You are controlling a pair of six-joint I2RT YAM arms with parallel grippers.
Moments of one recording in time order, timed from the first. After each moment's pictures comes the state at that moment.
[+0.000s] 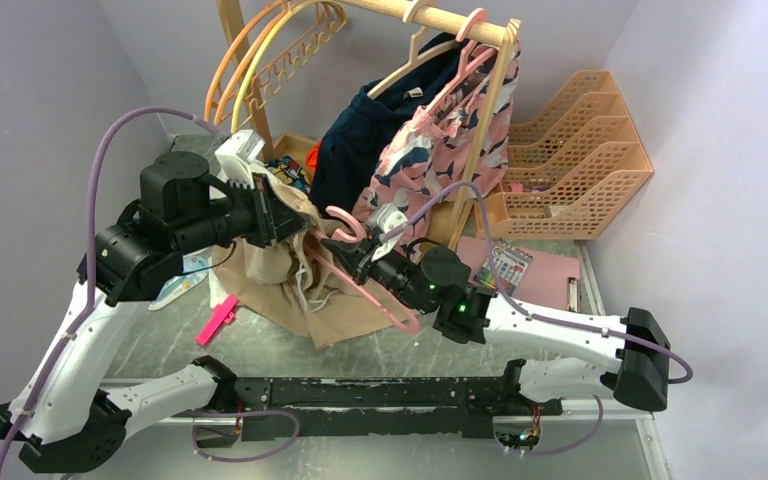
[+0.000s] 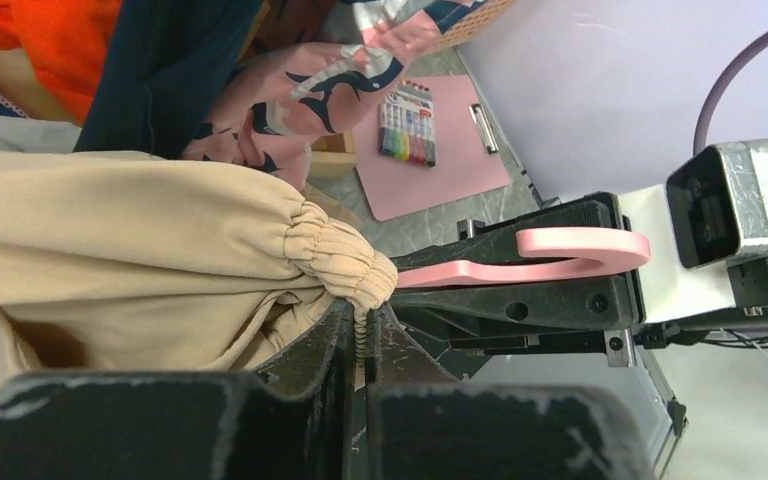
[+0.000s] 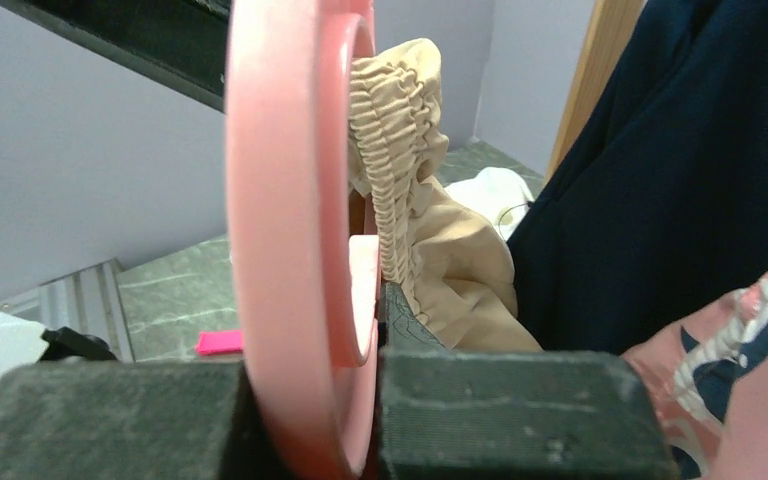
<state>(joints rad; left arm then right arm) -0.59 1.01 1.53 -0.88 0.26 -0.52 1.19 1.17 0.85 0.52 0.21 -0.04</state>
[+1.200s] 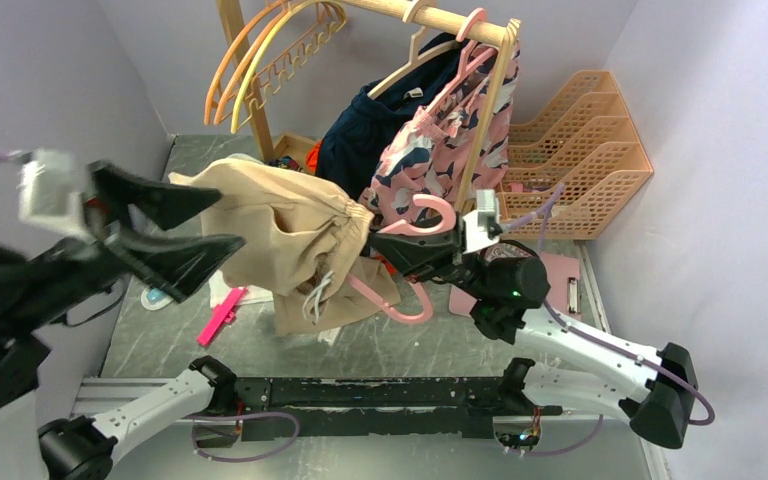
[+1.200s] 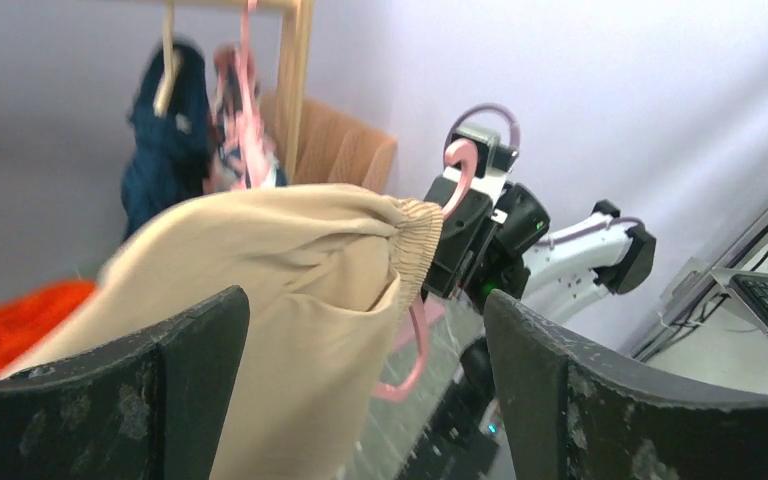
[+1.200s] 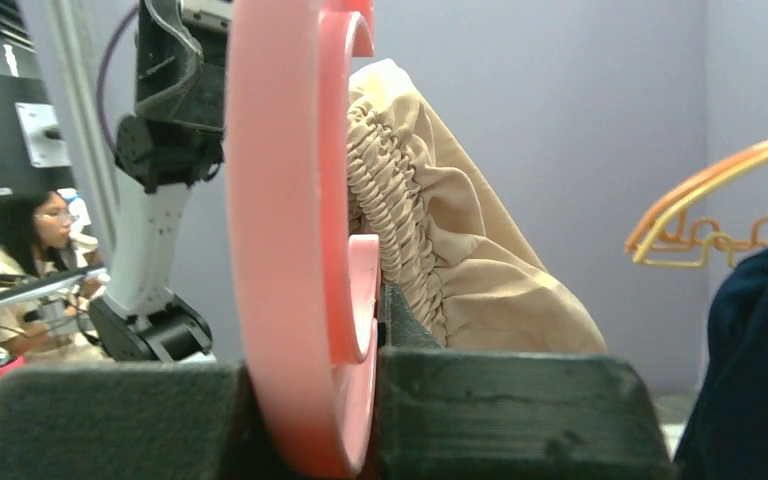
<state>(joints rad) -0.59 0.88 1.85 -0.83 0.39 -0.37 0.97 0.99 0.73 0.98 -0.29 0.40</state>
